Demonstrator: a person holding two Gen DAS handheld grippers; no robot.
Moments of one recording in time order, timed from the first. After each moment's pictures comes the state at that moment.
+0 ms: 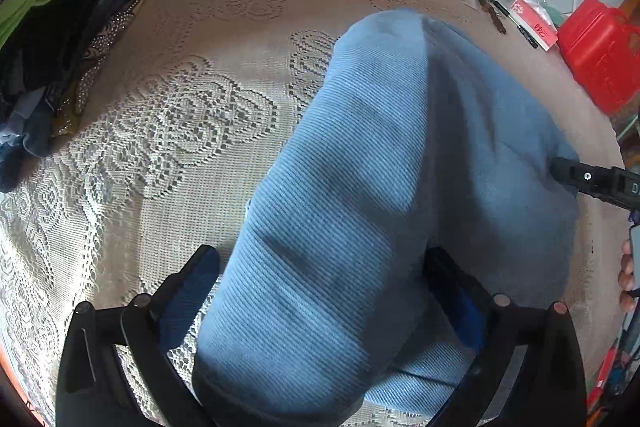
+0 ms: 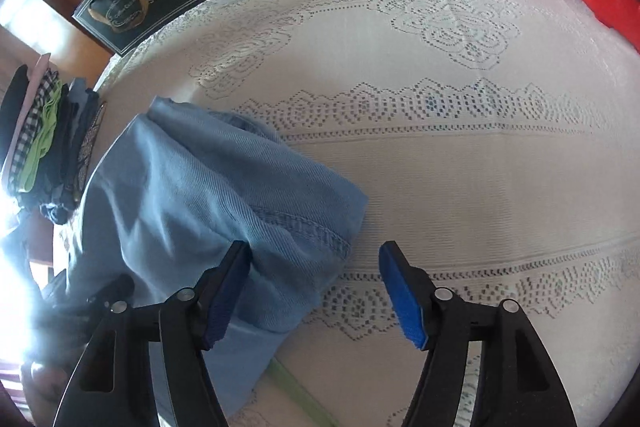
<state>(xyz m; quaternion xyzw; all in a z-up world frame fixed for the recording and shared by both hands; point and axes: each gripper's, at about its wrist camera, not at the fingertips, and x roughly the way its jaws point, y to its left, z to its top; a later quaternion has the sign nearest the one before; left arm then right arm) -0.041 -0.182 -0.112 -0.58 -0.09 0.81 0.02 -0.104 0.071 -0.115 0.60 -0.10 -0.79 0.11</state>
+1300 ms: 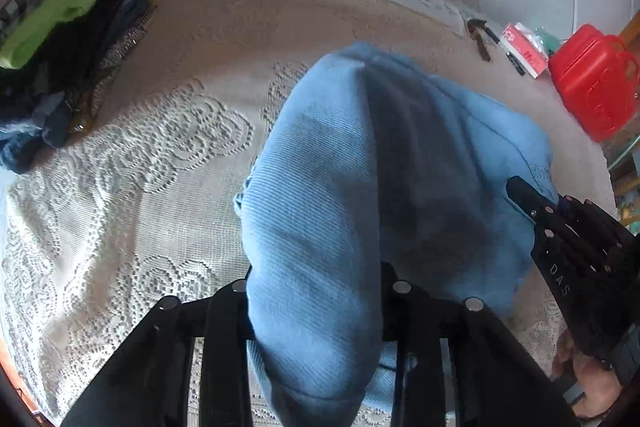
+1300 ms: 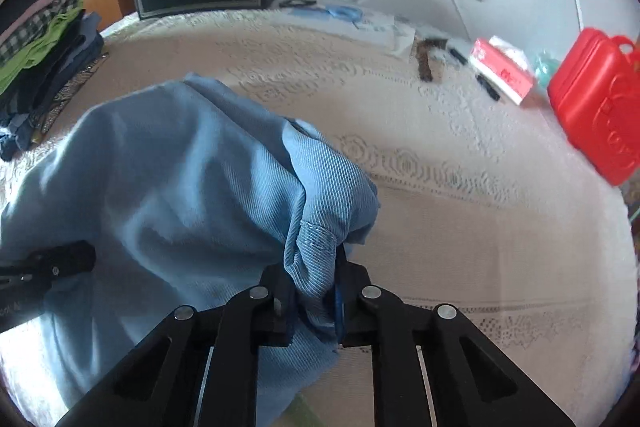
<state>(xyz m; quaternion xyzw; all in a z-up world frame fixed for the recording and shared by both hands) -0.024 -0.163 -0.056 -0.54 -0.12 0.83 0.00 -0.062 -0.017 -0.086 0.46 0.11 -0.88 0.08</state>
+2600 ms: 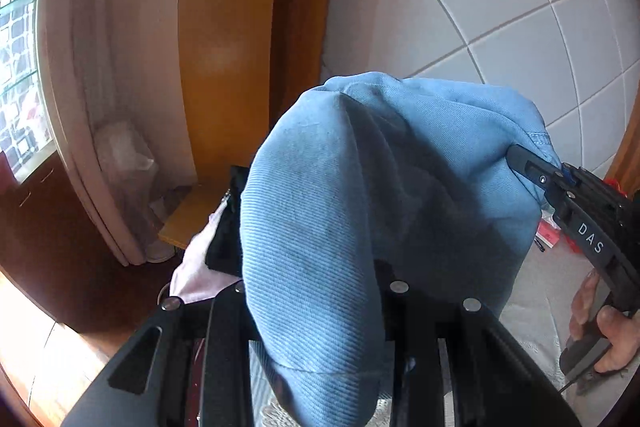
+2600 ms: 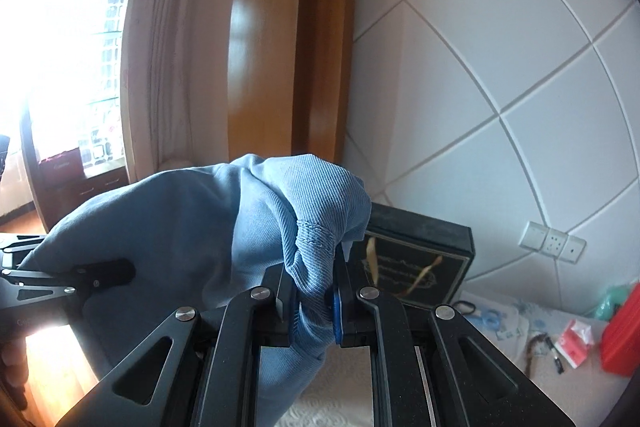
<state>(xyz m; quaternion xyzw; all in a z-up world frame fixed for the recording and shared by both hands) 0.041 -0.469 0.198 -0.32 -0.10 0.94 -0.10 -0.063 -0.306 0.193 0.19 0.08 -0.94 0.28</state>
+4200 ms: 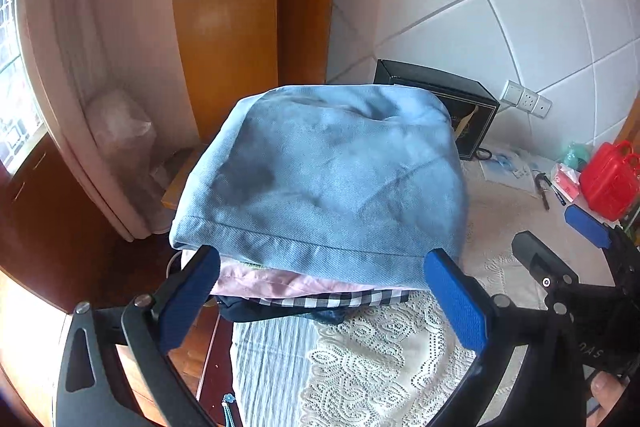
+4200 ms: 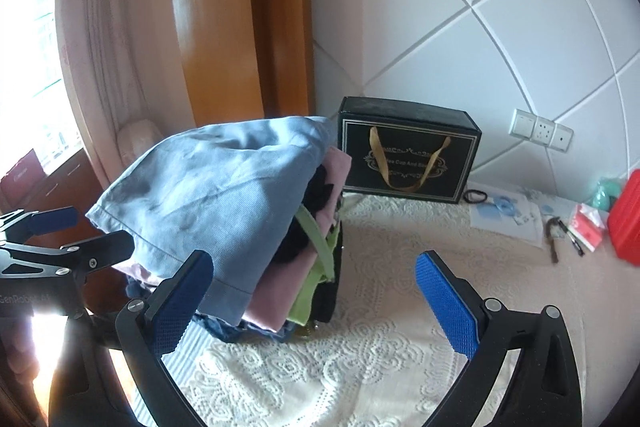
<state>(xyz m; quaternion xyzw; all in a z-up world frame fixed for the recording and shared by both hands) 0.030 -0.489 0.136 -0.40 -0.08 0.91 -0.09 -0.041 -0.345 0.099 0.32 0.04 -0.93 0.17</state>
